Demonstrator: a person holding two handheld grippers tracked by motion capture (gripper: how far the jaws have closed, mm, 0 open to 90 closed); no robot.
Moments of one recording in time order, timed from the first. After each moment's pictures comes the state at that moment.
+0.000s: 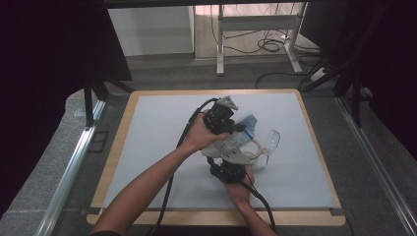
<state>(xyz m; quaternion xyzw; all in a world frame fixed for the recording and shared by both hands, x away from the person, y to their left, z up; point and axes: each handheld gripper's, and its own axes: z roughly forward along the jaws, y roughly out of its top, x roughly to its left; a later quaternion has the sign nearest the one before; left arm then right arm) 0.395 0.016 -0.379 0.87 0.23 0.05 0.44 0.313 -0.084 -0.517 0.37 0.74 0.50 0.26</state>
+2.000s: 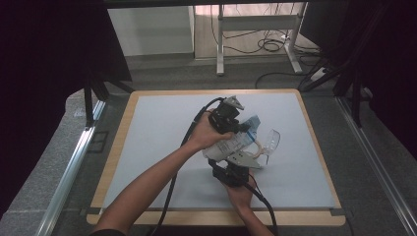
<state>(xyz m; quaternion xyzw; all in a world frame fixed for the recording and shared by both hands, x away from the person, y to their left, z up) 0.402 0.000 -0.378 0.88 0.22 0.05 0.42 0.301 -0.096 -0.511 0.39 0.71 0.55 0.21</state>
